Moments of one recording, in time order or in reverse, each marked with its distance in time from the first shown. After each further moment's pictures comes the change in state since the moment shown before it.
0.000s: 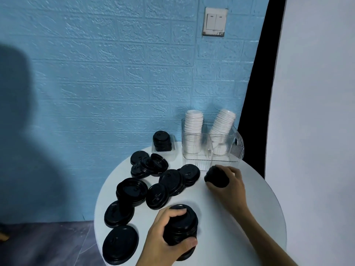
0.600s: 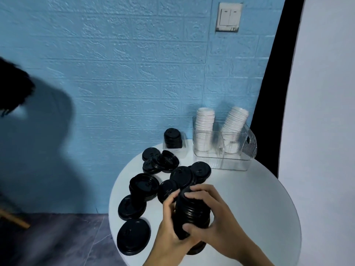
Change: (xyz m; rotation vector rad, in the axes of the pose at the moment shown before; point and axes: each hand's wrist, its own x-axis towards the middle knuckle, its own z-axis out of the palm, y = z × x) left_hand -0.002 0.002 -0.003 -0.096 0.042 0.000; right_hand -0.090 -0.086 -0.016 0.260 -0.521 -0.340
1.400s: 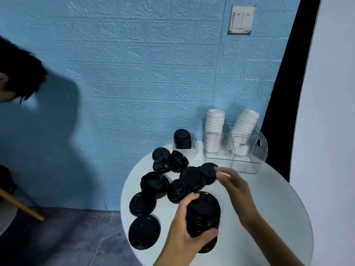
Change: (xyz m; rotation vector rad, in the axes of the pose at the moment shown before) left_hand -0.002 0.007 0.004 0.105 0.011 -0.037; right_hand 0.047 0.037 -0.018 0.376 0.299 0.280
